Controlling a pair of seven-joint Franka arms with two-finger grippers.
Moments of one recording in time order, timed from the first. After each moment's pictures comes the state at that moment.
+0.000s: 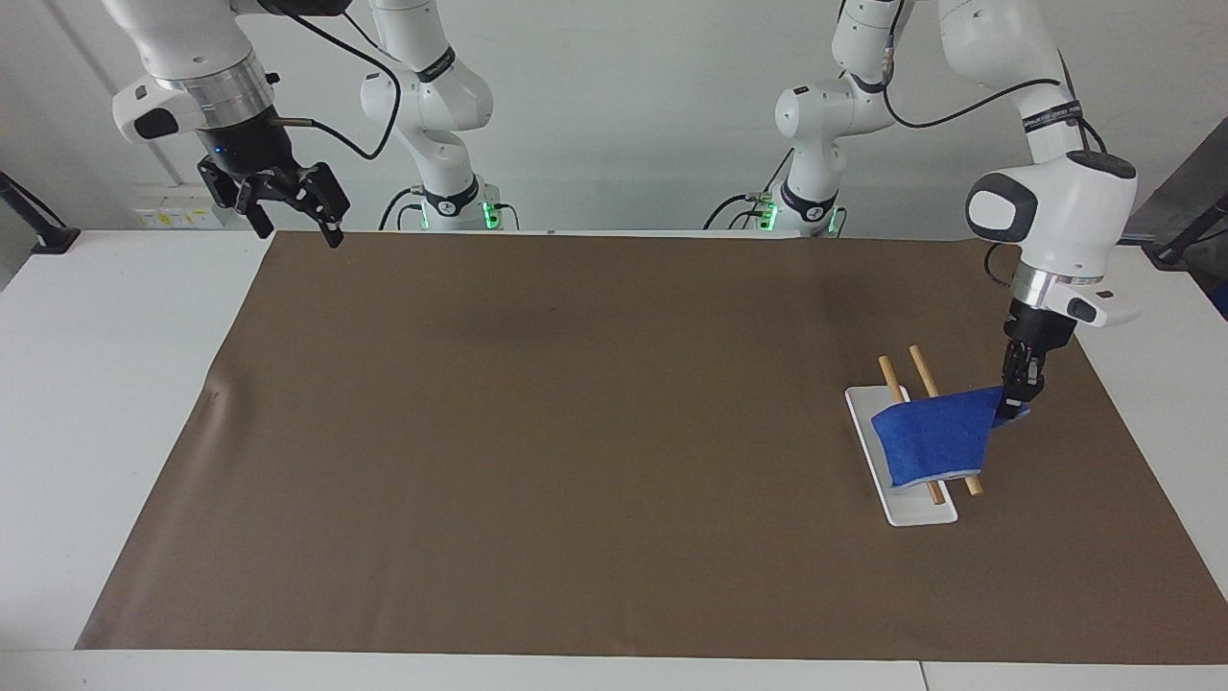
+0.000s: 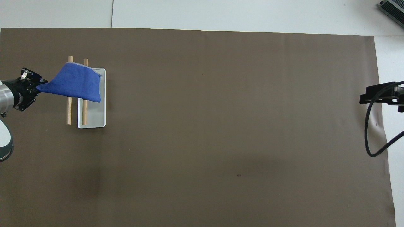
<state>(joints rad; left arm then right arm) 0.14 0.05 -0.02 -2.14 -0.16 2.65 -0.83 -0.04 -0.05 0.00 -1.53 0.03 1.54 0.16</state>
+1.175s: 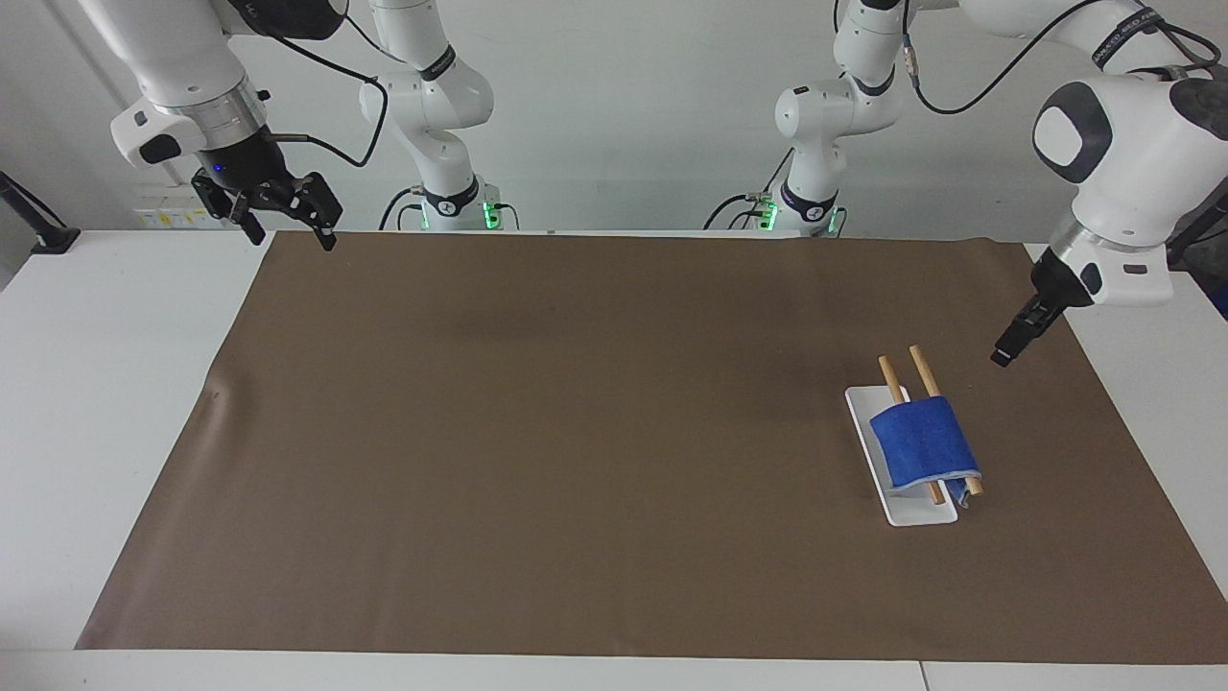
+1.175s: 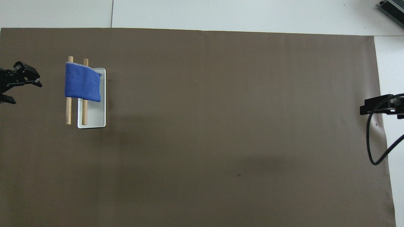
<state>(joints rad) 0.14 0.10 -0.11 -1.61 0.05 1.69 -0.49 0.09 -0.07 -0.15 -1.62 0.00 1.54 0.05</state>
